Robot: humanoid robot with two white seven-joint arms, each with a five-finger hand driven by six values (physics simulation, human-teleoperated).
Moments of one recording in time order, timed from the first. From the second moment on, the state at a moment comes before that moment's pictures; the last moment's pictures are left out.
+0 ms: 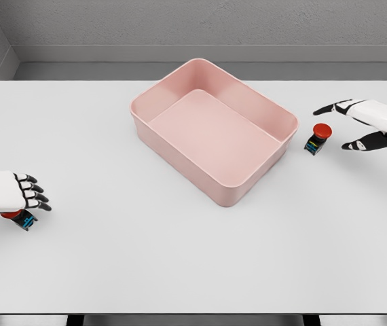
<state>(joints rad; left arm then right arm) -0.48 1.29 -0.70 -1.76 -0.53 -0.61 -0.61 -0.66 -0.95 0.76 -1.17 0.04 -0.61 0.28</state>
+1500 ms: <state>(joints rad) -0.48 1.28 -0.71 -1.76 -0.52 -0.61 -0.61 -0.69 -0.75 0.75 -0.91 0.07 -0.61 0.30</state>
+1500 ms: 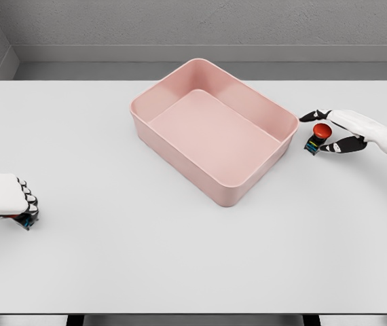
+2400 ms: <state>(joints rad) -0.73 1.19 -0.71 -1.75 -0.42 -0.61 -0.61 -0.69 -0.75 0.75 -0.91 0.08 -0.61 0.30</state>
